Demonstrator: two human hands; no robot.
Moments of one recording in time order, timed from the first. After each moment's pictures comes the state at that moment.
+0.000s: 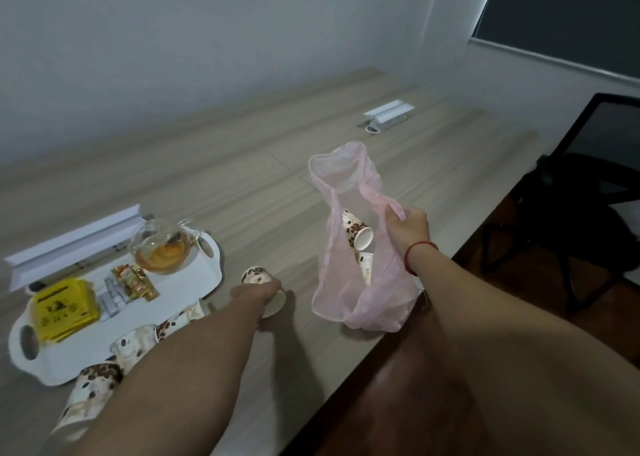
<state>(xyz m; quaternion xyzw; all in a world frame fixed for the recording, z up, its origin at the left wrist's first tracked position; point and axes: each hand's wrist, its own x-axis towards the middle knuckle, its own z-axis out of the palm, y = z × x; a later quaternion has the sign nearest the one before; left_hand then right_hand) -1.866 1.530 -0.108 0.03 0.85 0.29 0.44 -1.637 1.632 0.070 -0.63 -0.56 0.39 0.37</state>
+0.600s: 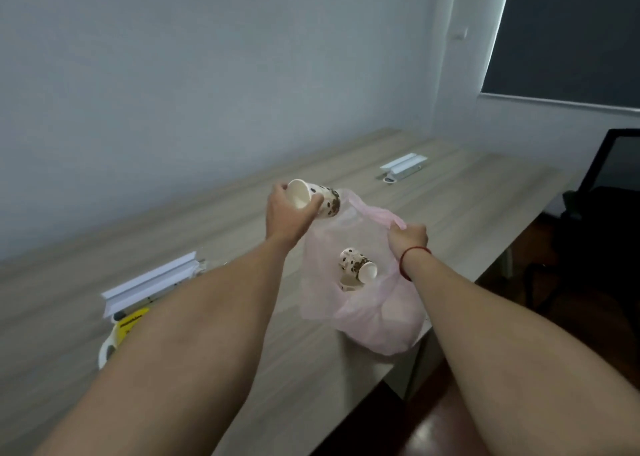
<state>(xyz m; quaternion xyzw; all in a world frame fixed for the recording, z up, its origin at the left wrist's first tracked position) -1.805 1.523 0.170 0.37 0.75 0.53 0.09 -1.626 1.594 0.139 -0.62 -0.51 0.44 0.41</state>
